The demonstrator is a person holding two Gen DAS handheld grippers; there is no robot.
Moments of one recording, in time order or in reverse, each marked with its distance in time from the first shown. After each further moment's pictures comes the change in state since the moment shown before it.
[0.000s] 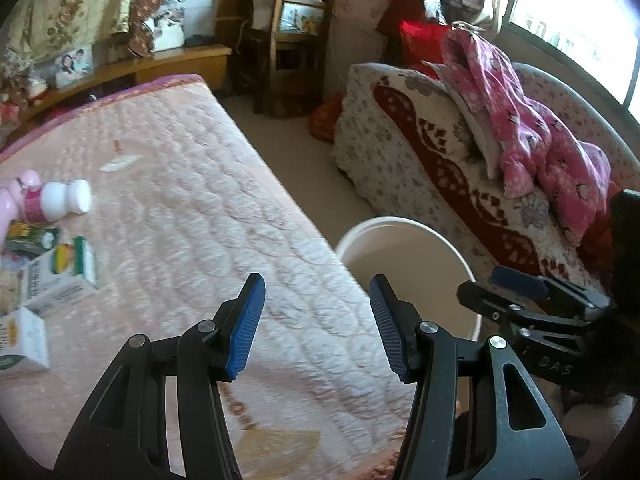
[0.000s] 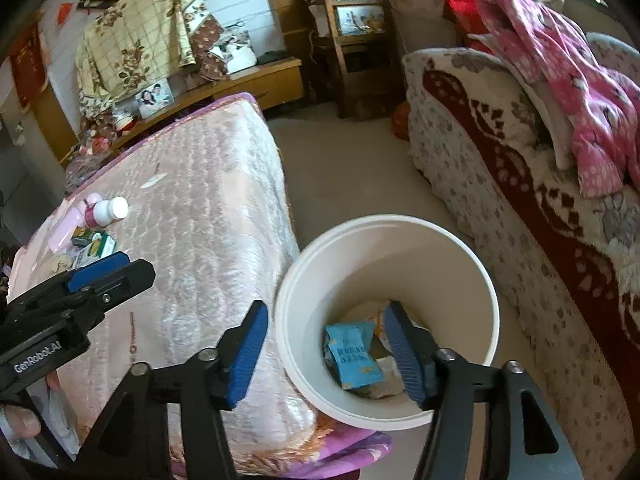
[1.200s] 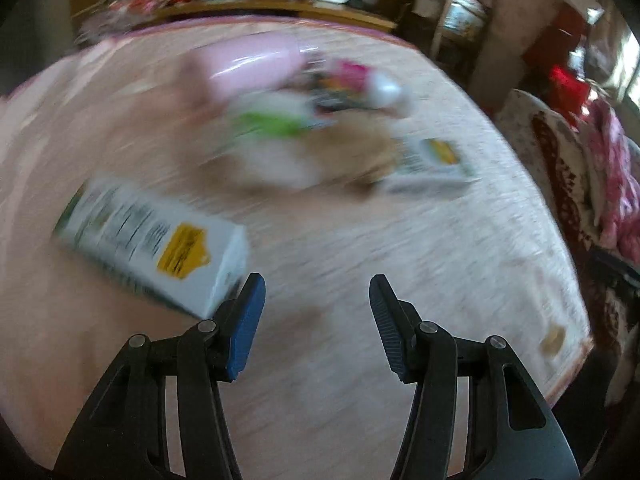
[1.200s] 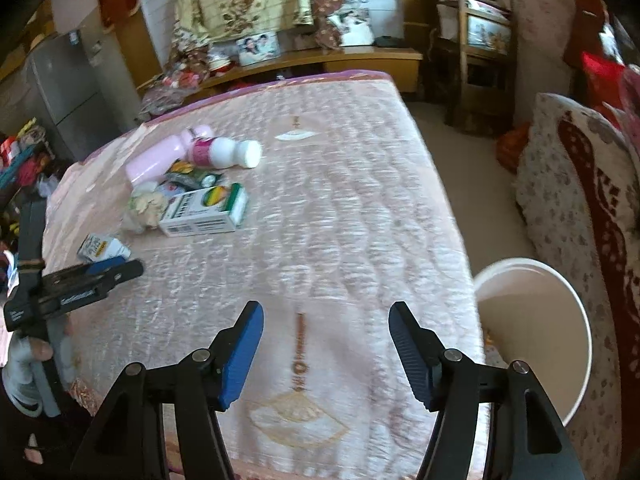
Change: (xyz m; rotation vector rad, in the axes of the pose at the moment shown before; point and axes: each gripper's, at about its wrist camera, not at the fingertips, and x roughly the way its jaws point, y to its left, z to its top) left arm -0.097 0.277 -0.115 -0.346 0.106 0.272; right arm 0.032 0.175 -0.001 -0.290 0.082 0.194
